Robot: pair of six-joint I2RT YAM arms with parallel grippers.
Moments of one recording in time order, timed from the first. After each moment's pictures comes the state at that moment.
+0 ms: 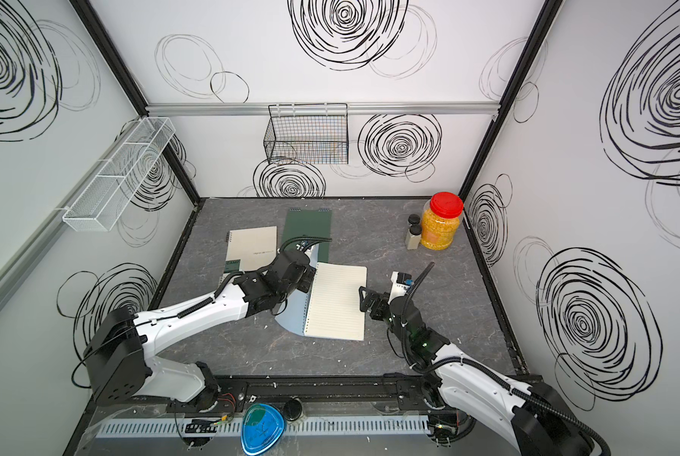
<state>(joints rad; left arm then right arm) -0.82 1.42 0.98 -0.27 -0.43 -0.20 0.69 0.83 0.15 0.27 0.20 0.76</state>
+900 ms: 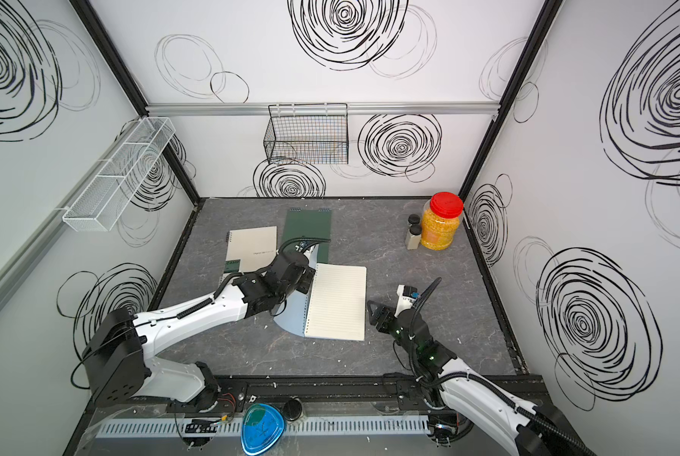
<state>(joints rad) -0.82 1.42 0.96 -0.26 -0.41 -0.23 0.66 0.69 0.01 0.27 0.08 0.82</state>
